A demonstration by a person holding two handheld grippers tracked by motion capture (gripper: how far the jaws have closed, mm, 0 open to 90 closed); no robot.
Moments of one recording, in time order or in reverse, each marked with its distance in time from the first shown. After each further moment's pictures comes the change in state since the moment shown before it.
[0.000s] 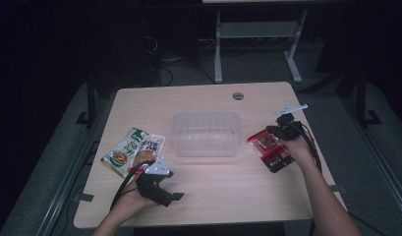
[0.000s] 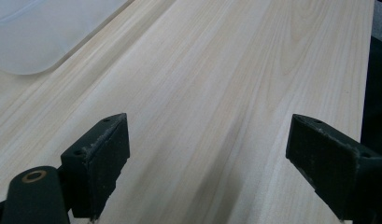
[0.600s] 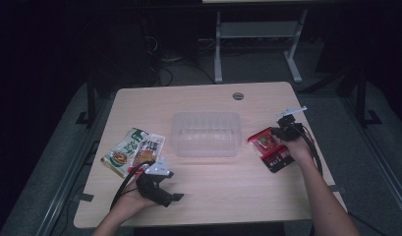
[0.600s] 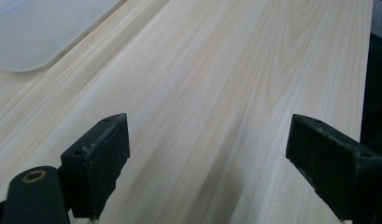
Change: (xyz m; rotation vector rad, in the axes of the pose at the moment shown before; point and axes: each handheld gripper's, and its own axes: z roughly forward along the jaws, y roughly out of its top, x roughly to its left) left arm 0.001 -0.001 0.001 0.009 -0.006 0.000; right arm -0.016 -0.014 0.018 0.053 -0.055 0.027
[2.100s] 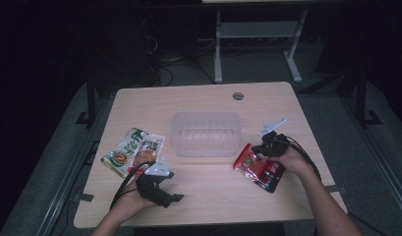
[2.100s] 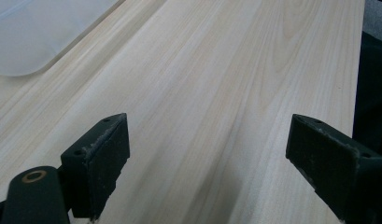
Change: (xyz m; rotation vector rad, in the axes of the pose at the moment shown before) left arm -0.002 0.001 -0.002 -0.002 -0.012 0.017; right arm 0.064 -0.008 -0.006 0.078 0.319 -0.318
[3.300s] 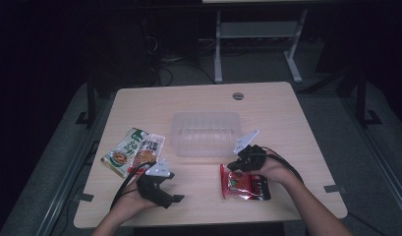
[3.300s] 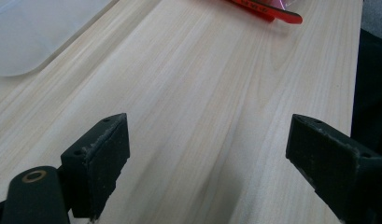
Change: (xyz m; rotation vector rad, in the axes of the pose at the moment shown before) left arm -0.001 0.000 0.001 0.010 -0.006 0.009; right arm 0.066 0.031 0.027 -0.002 0.227 -0.254
